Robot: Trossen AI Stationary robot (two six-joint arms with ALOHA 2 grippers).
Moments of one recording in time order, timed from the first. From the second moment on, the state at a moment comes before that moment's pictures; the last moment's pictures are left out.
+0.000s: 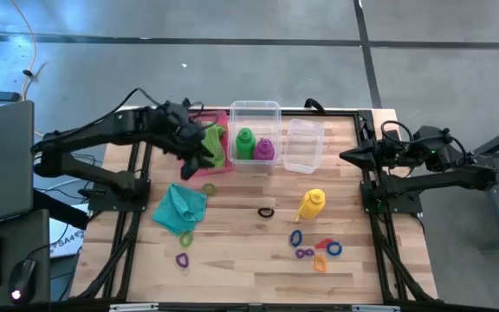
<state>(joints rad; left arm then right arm) 0.19 1.12 1.36 -0.88 0.23 -0.25 0.00 0.46 0.79 -0.26 -0.03 0.14</state>
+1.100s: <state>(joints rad) -0.70 1.22 1.36 -0.93 -0.12 -0.39 0.00 0.46 0.78 -0.29 -0.08 0.19</state>
